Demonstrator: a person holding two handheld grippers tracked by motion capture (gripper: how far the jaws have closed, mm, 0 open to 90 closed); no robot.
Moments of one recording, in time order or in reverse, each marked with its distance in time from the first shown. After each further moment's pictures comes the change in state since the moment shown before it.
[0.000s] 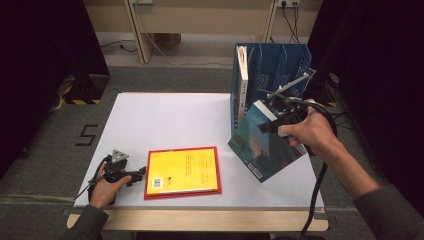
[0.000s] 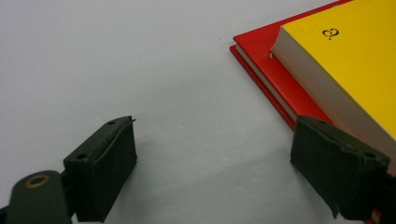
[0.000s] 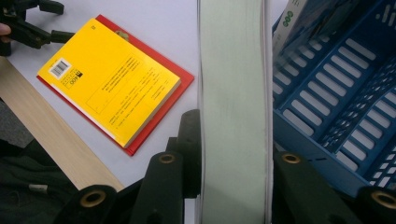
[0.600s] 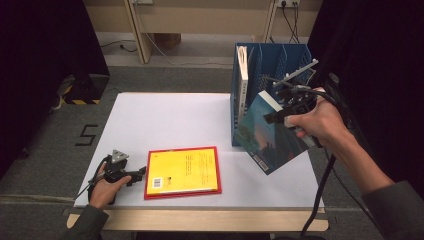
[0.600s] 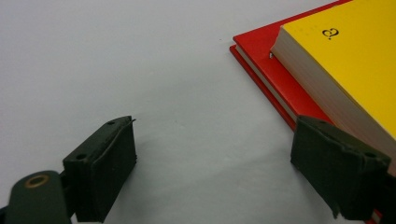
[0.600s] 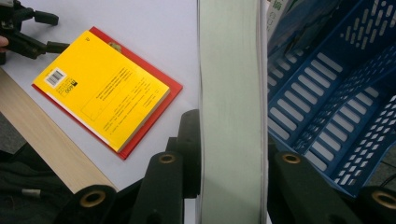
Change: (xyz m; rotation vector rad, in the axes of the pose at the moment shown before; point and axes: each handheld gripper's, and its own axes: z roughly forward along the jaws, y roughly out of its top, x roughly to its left) left arm 0.000 0.000 0.000 -0.003 -0.002 -0.001; right arm -0.002 0.014 -0.030 -0.024 -0.054 -0.012
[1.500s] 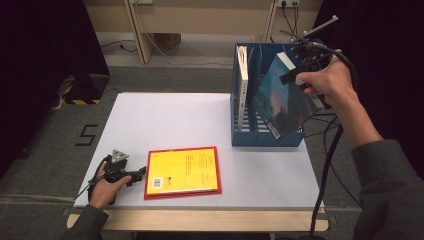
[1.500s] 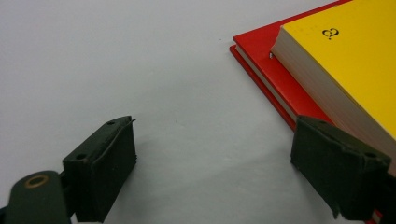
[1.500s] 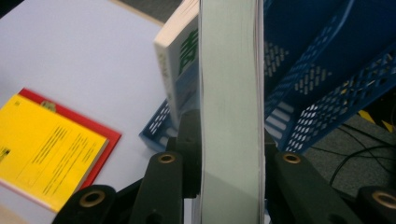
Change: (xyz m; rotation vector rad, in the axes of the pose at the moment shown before) left arm 0.000 0.000 0.000 0.000 0.000 0.000; right arm -0.064 0.053 -0.021 -0.060 -0.164 0.129
